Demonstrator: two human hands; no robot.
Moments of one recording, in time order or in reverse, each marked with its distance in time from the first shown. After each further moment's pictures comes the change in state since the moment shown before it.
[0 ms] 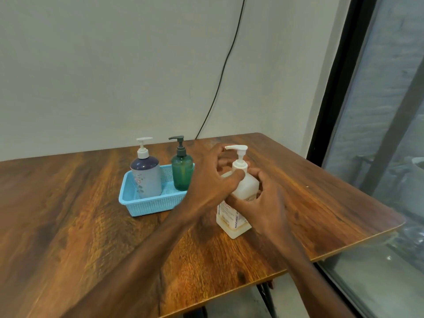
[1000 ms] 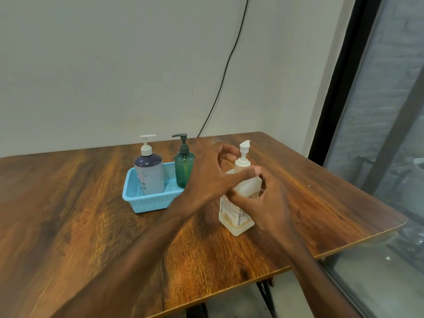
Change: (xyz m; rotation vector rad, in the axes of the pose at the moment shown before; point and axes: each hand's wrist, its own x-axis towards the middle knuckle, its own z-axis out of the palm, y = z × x) left_hand 0.003 0.005 -0.009 0.100 -0.027 -0.003; right_hand 0.000 0.000 -0.001 0.044 -0.016 0.030
